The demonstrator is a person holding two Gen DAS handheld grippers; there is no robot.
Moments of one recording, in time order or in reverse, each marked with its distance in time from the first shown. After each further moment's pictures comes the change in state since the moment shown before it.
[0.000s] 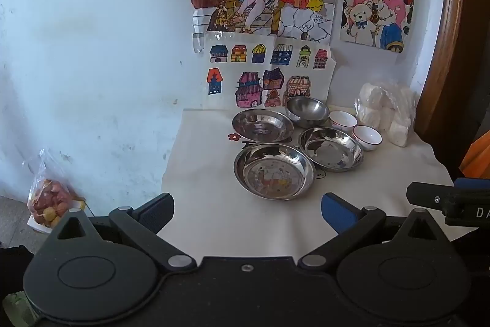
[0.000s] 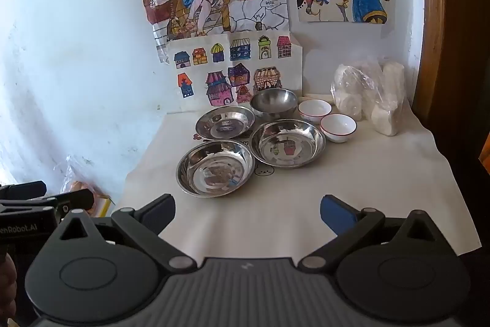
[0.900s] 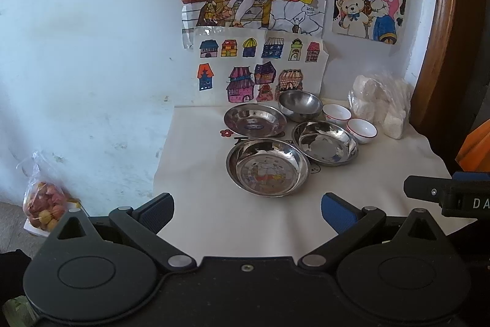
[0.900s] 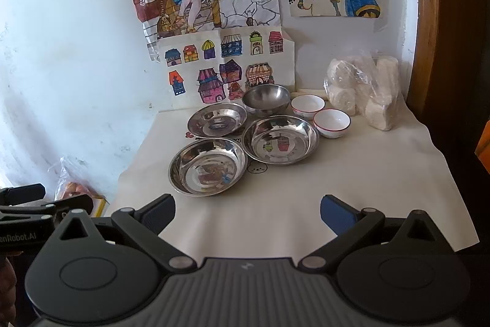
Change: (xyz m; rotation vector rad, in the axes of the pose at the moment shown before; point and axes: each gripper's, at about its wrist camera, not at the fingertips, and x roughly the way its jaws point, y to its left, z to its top) left arm 0.012 -0.011 -0.006 0.023 0.011 -0.019; right arm 0.005 -0.005 0.003 0.012 0.021 -0.015
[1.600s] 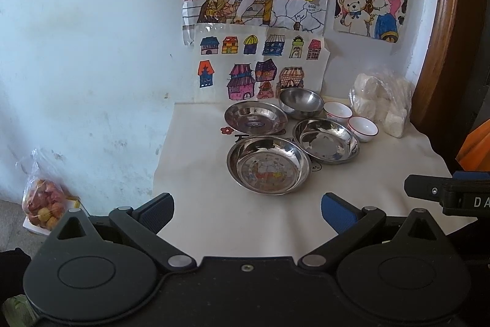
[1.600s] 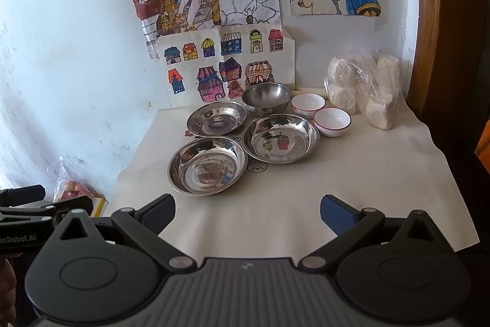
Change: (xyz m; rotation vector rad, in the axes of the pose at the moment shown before) left arm 0.002 0.005 0.001 -0.004 0.011 -0.003; right arm 0.003 -0.001 0.001 0.007 0.011 0.000
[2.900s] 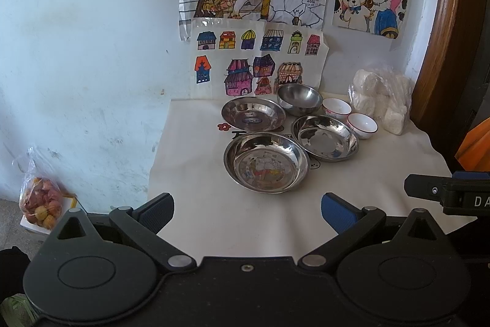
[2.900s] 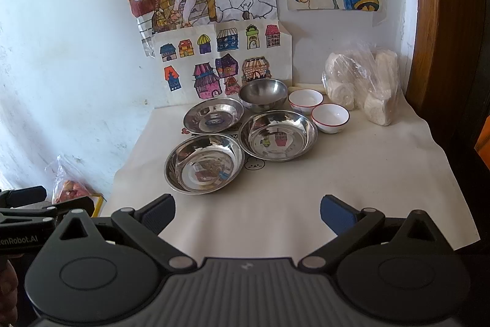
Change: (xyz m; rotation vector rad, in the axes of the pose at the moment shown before) left arm 0.000 -0.006 -0.006 0.000 0.006 0.004; right arm 0.005 -0.001 -0.001 0.001 0.010 -0.007
